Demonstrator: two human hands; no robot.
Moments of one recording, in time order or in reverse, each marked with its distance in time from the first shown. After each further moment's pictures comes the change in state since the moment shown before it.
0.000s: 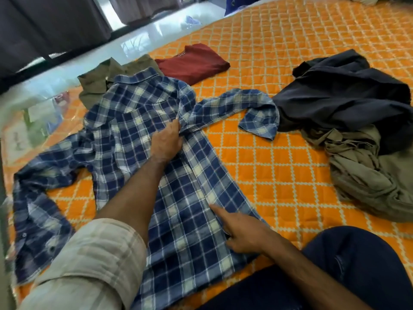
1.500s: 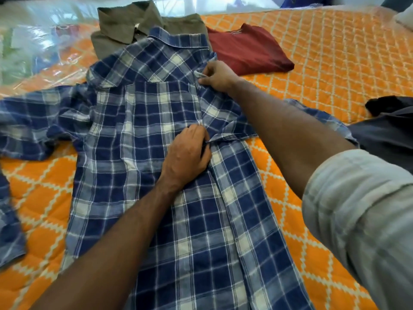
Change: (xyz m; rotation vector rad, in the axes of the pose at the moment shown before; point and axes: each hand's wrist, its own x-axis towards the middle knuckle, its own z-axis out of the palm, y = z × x) left_hand -0.023 -0.038 0.055 -0.362 0.310 0.052; right_hand 0.403 -0.046 -0.255 0.132 0.444 -0.067
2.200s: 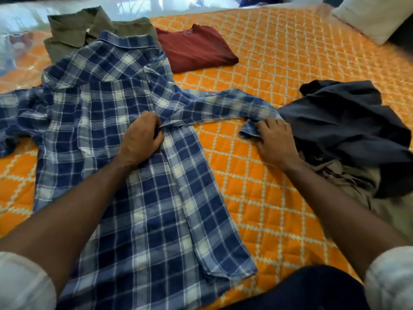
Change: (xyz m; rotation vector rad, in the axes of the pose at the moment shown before) left_hand 0.013 0.018 -0.017 0.064 -0.155 -0.058; right_hand -0.289 0.199 -0.092 -0.902 0.338 -0.043
